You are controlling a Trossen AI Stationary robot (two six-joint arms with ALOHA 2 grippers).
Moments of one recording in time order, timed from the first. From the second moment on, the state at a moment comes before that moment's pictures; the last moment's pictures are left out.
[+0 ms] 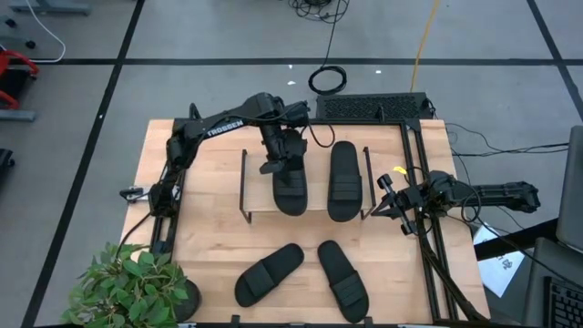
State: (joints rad) left arm 0.36 2.11 2.20 -1.57 0.89 0.49; right arm -0.02 0.20 0.02 0.31 -0.45 -0.01
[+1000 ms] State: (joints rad) left arm 0.37 2.11 2.06 -1.57 0.92 0.51; right arm -0.02 0.20 0.02 0.31 -0.45 -0.01
